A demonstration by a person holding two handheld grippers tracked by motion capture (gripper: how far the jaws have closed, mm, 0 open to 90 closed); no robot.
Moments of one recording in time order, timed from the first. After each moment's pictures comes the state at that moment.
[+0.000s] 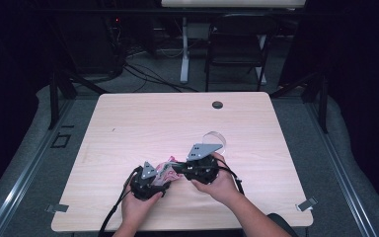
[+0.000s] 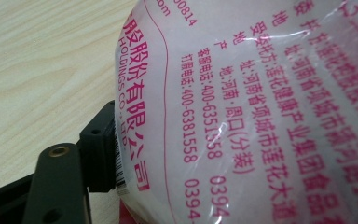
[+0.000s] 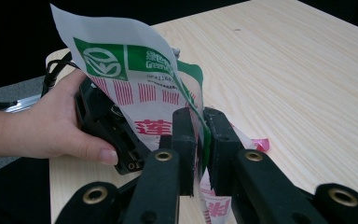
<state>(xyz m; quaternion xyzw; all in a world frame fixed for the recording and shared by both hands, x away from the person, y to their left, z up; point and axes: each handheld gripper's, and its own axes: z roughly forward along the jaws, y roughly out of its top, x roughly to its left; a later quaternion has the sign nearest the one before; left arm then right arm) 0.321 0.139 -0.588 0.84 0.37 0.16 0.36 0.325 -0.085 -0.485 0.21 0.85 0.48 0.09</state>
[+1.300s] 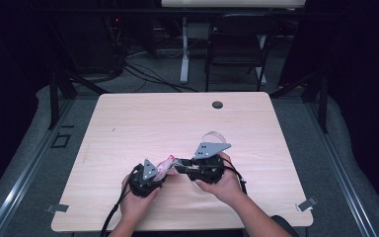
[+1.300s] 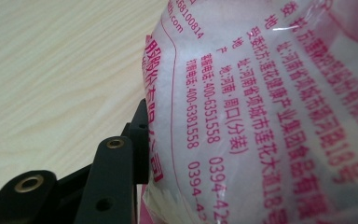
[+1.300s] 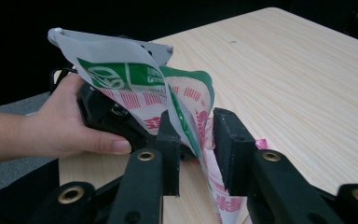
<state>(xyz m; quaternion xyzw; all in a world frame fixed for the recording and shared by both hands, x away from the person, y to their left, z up) 0.319 0.136 -0.569 0.84 0.35 0.22 0.35 0.320 -0.099 -0.476 0.22 0.83 0.51 0.09</state>
